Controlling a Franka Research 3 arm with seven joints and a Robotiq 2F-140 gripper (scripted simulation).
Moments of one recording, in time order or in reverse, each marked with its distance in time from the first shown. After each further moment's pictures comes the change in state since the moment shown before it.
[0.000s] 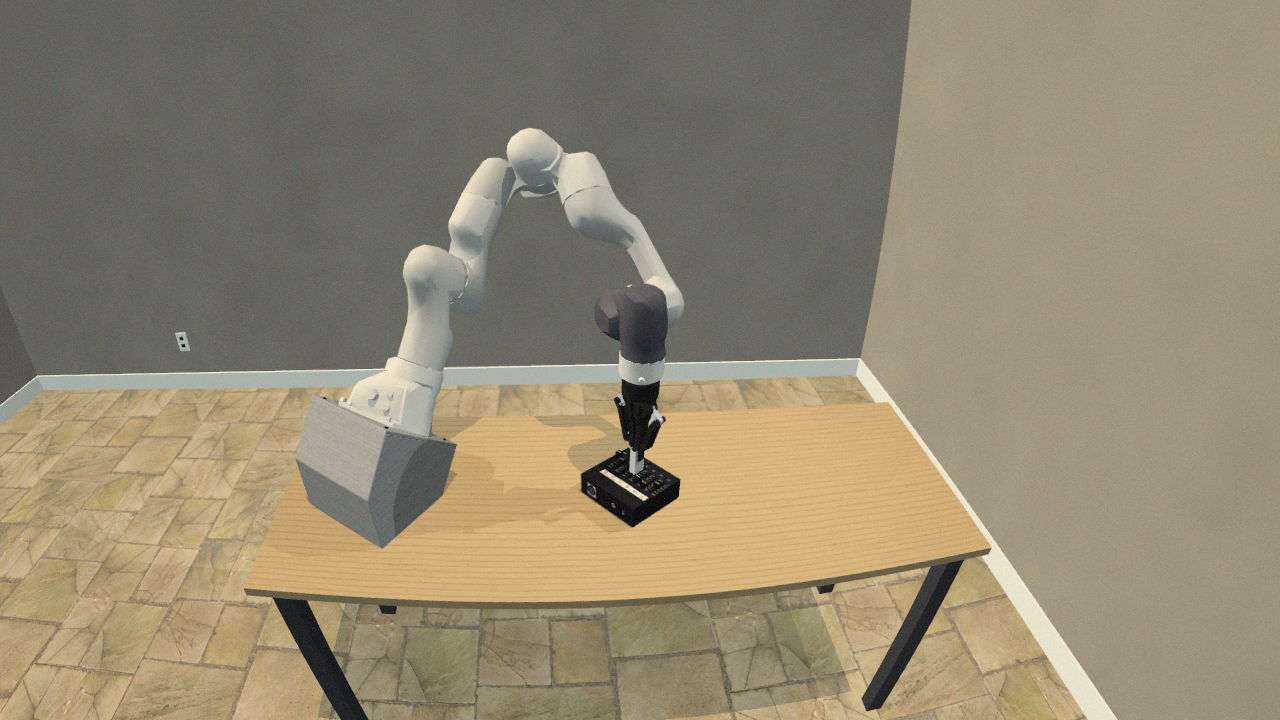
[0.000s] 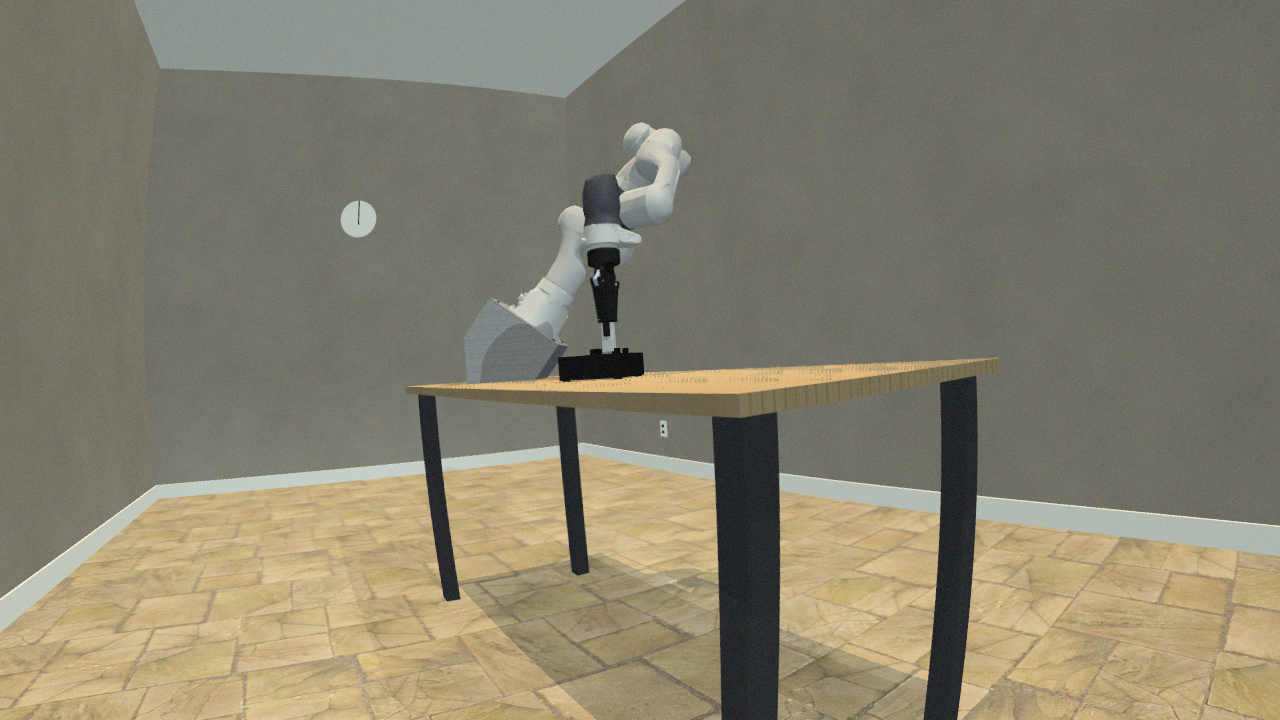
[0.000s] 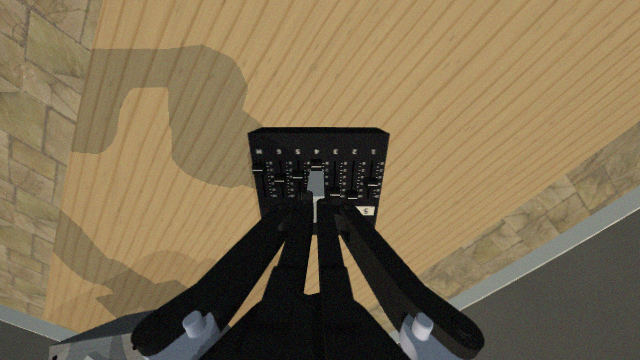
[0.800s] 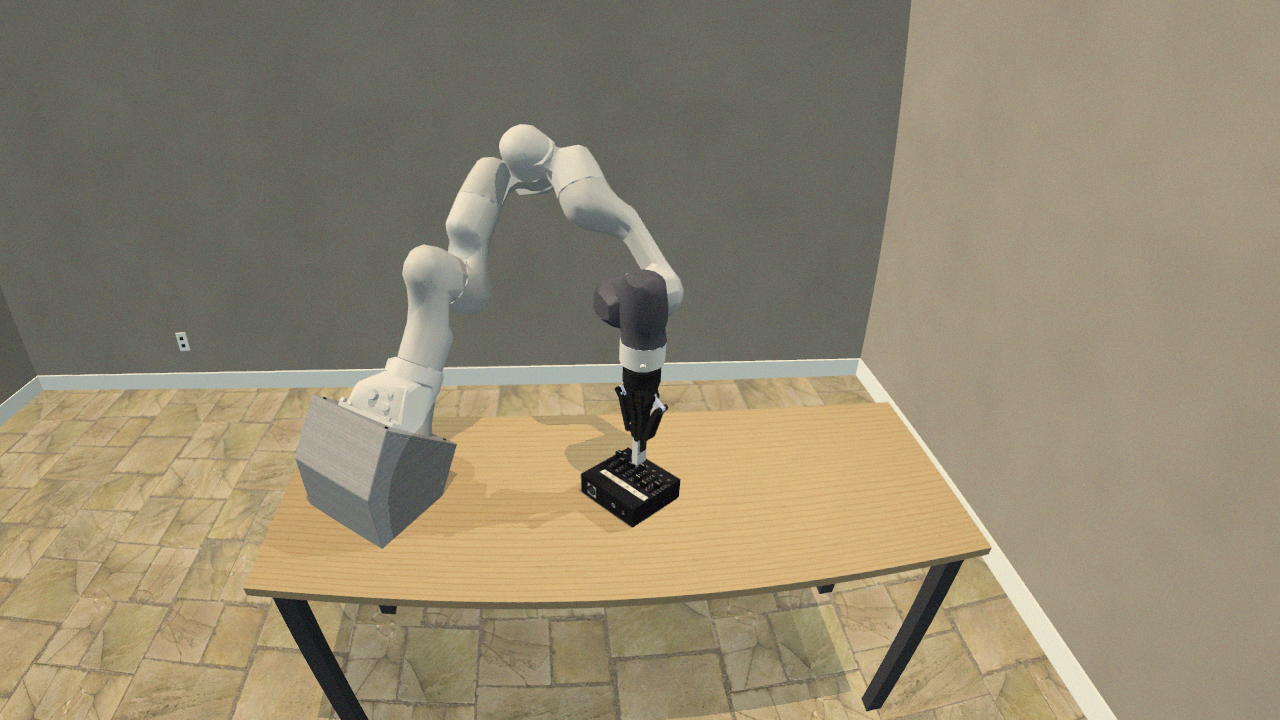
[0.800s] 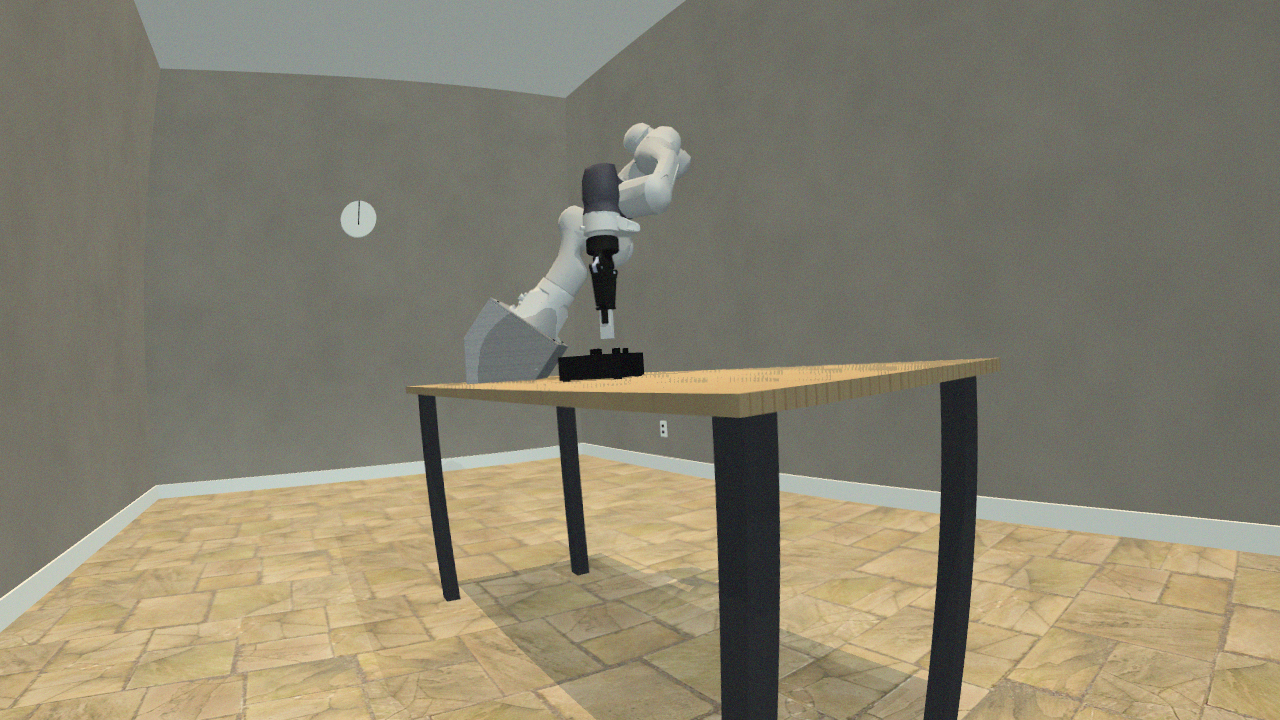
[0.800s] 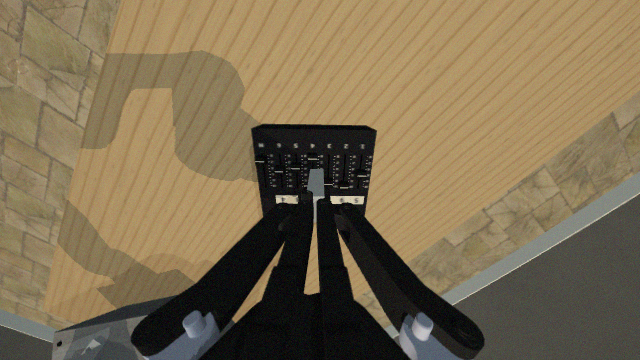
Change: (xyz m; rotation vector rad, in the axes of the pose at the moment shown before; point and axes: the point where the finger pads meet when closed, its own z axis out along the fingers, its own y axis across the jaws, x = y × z) arm 0.000 0.005 -0.029 -0.018 0.001 -0.015
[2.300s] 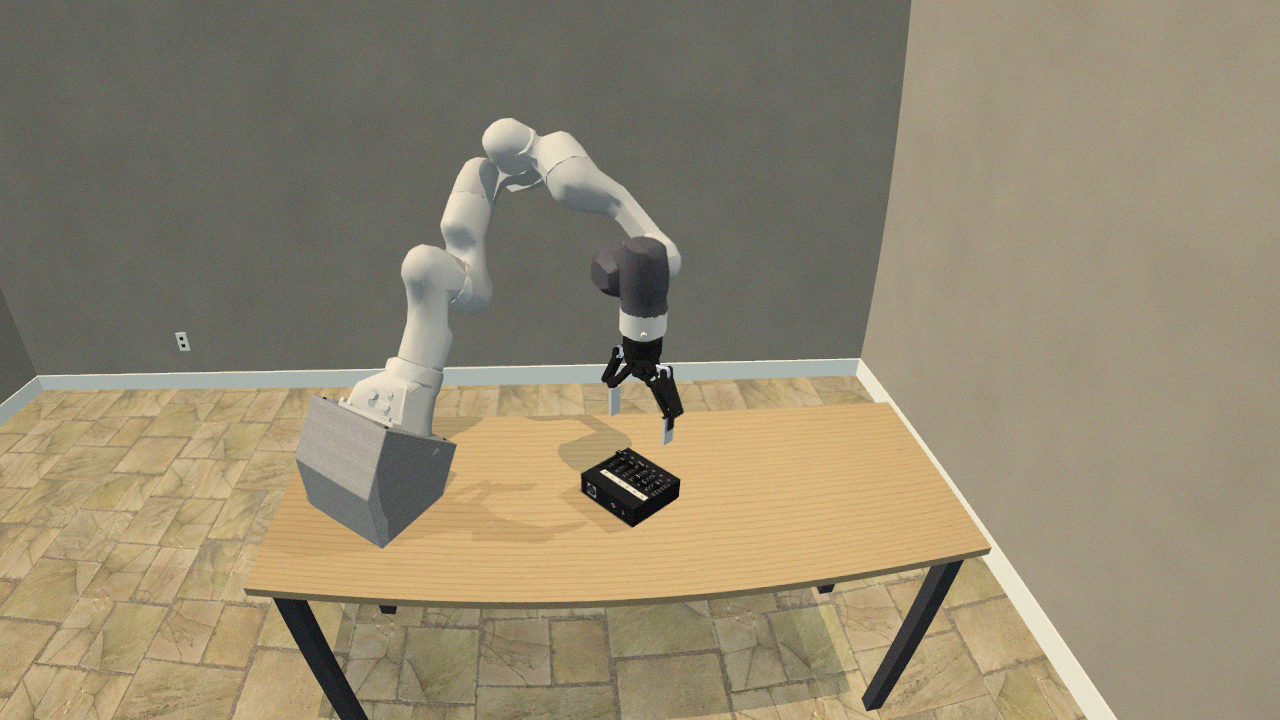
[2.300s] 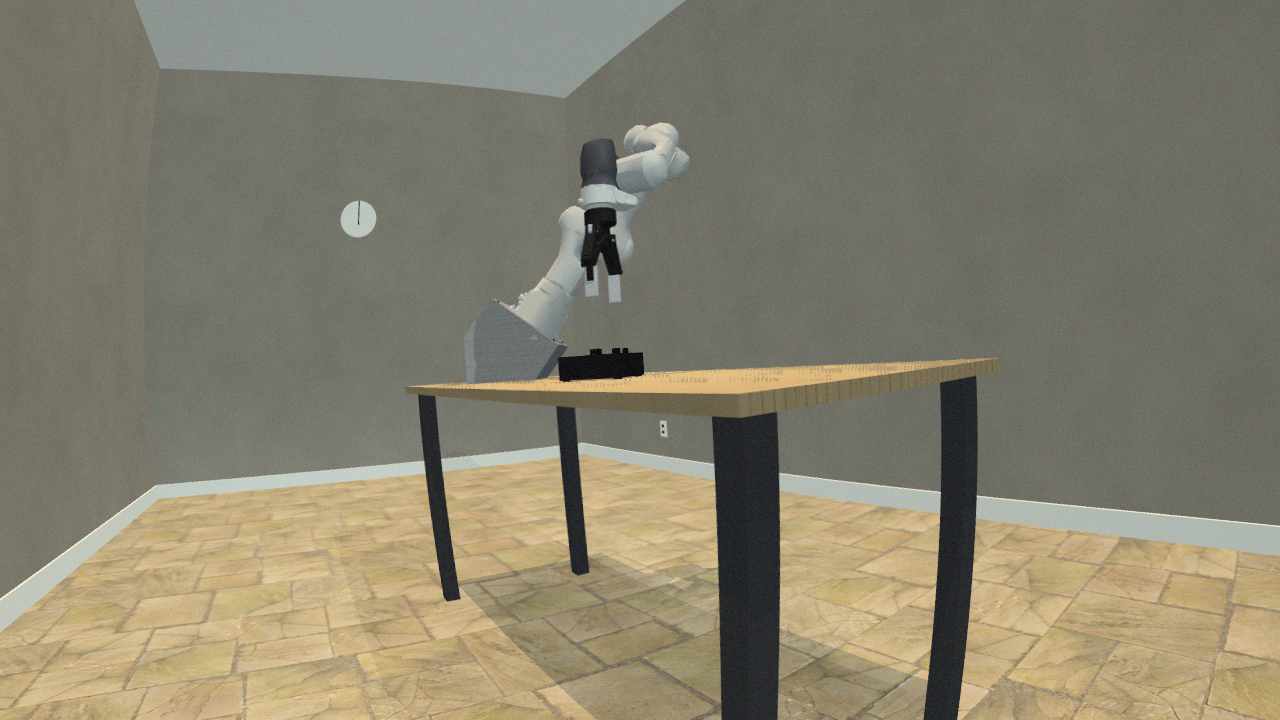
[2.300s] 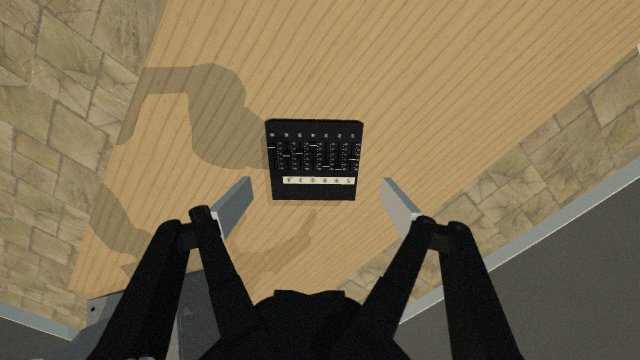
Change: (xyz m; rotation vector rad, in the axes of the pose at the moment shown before) arm -0.002 0.002 -0.066 -0.005 -0.001 -0.003
